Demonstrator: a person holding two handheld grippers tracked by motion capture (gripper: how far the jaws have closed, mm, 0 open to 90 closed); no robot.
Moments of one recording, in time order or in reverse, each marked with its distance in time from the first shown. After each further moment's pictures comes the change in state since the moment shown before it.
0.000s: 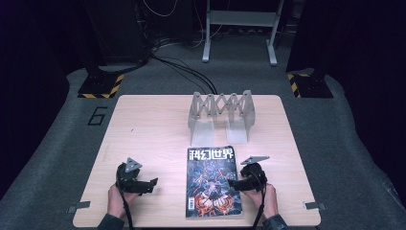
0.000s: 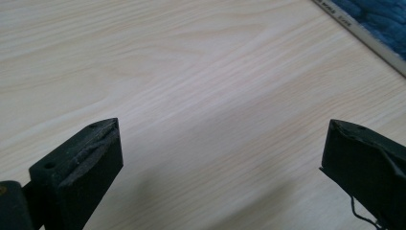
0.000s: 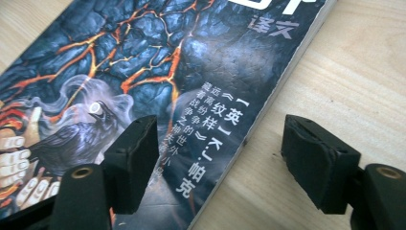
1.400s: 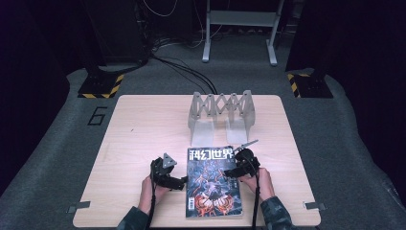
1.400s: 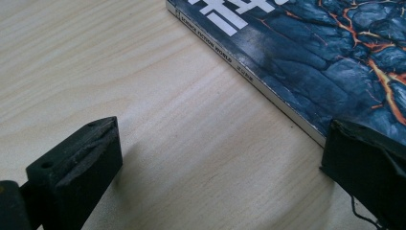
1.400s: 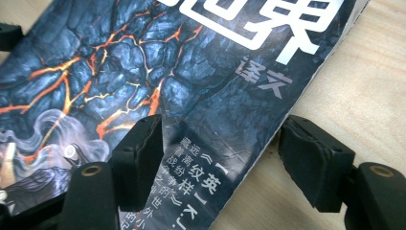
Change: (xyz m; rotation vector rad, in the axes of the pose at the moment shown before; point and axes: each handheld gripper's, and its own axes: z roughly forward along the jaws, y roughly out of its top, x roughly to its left) left arm -0.059 0.034 0.060 0.014 -0.086 0.146; right arm -0.013 0.045 0.020 0.141 0.024 -0.003
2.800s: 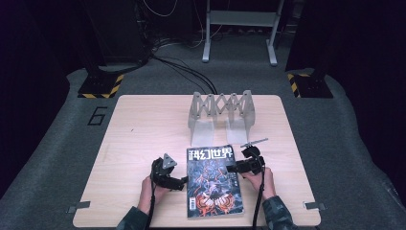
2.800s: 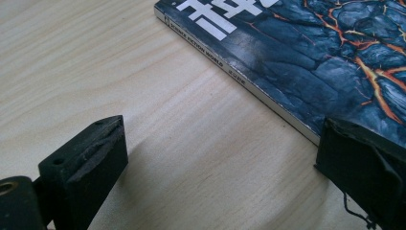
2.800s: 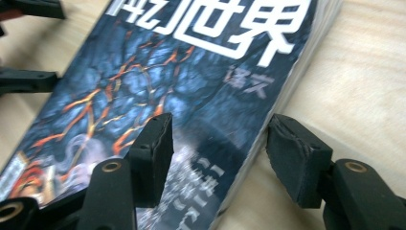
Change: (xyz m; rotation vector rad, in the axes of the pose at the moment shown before) left arm 0.000 -0.001 -0.001 -0.010 -0.020 0.020; right arm -0.024 -0.004 -0.002 -0.085 0.128 0.122
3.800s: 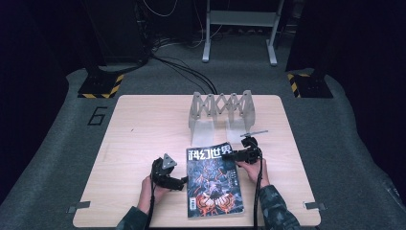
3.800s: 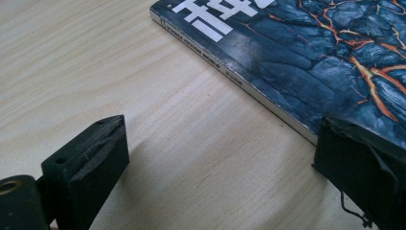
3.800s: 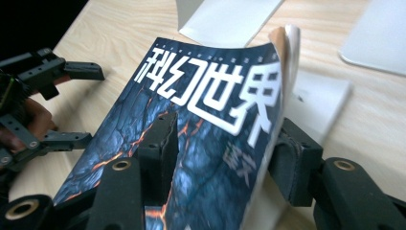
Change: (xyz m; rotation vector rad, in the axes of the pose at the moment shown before) left arm 0.000 -0.001 0.000 -0.008 -0.018 -0.006; right arm -0.017 0.030 0.015 -0.102 0.173 0.052
